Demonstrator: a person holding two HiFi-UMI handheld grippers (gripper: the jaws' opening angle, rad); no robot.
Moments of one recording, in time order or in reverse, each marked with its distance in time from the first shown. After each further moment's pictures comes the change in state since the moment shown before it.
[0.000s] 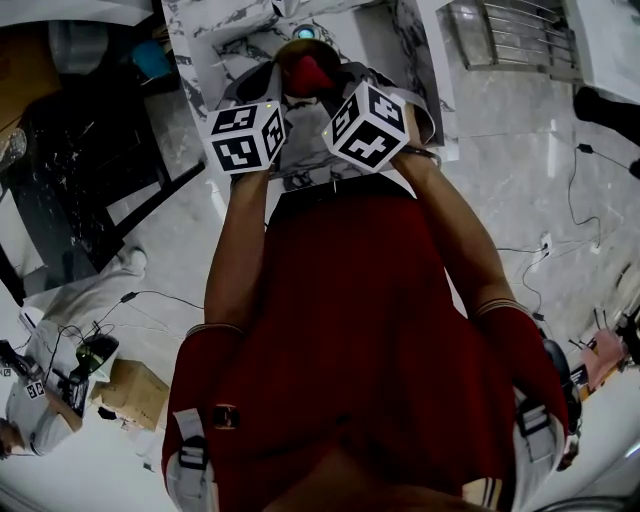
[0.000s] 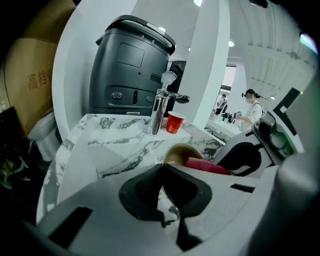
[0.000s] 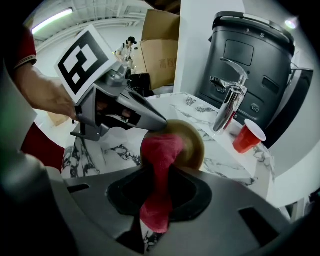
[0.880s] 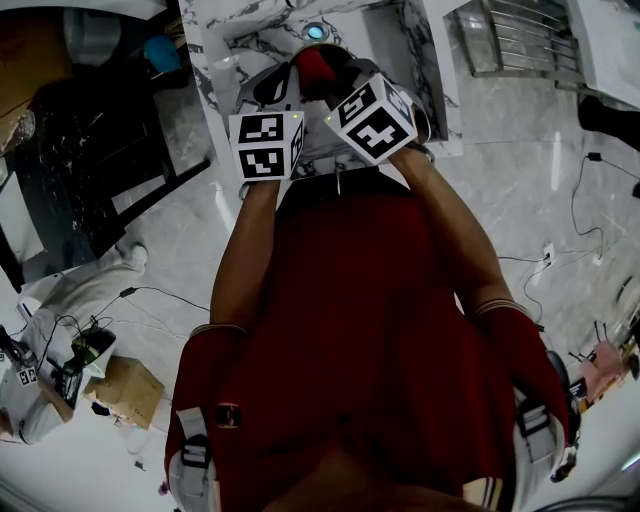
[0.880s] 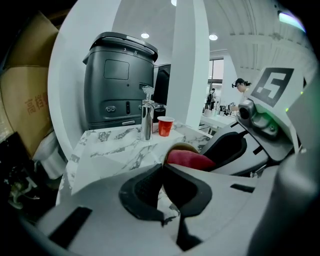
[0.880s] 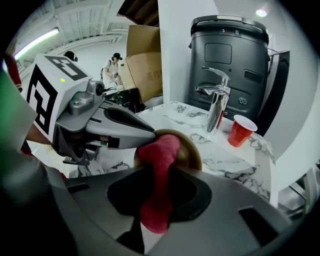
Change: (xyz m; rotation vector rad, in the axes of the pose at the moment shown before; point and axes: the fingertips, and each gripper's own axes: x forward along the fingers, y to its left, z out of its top) left arm -0.028 -0.028 0.001 0.161 -0.045 0.034; right arm -0.014 0.003 0.016 0.185 -0.116 -0.022
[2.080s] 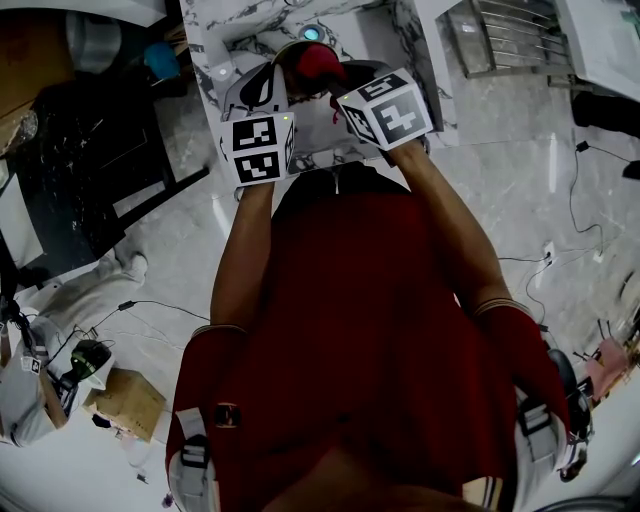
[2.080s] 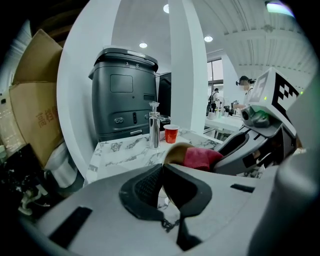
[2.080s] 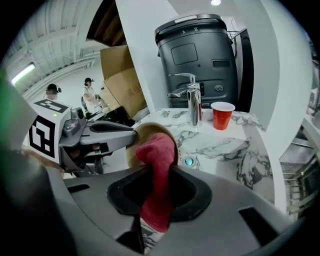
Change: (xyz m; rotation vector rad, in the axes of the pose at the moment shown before) left arm -0.030 0.015 0.010 0.050 -0.085 0.086; right arm -0.023 -0.005 -0.003 0.316 -0.096 -0.010
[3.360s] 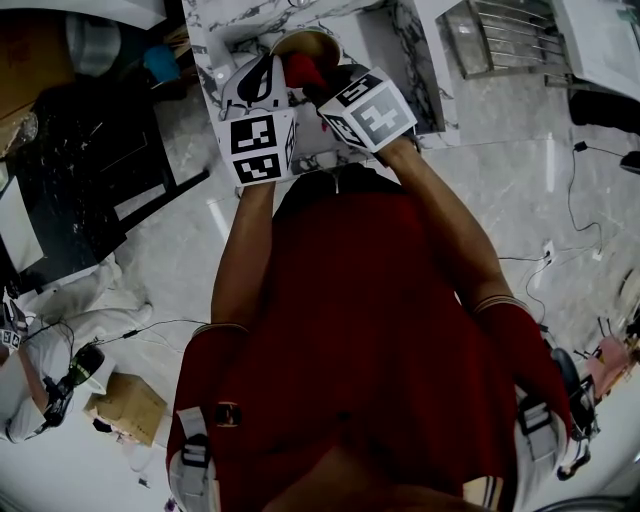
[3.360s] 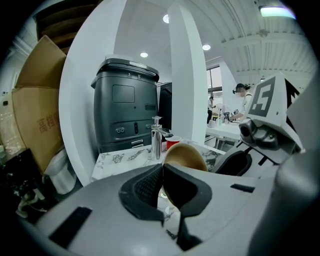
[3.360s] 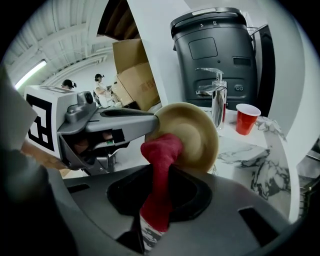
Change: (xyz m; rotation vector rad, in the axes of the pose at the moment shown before) left arm -0.006 0.006 0.030 0.001 -0.102 0.008; right arm 0.015 0.040 0.008 -0.092 0.049 0.115
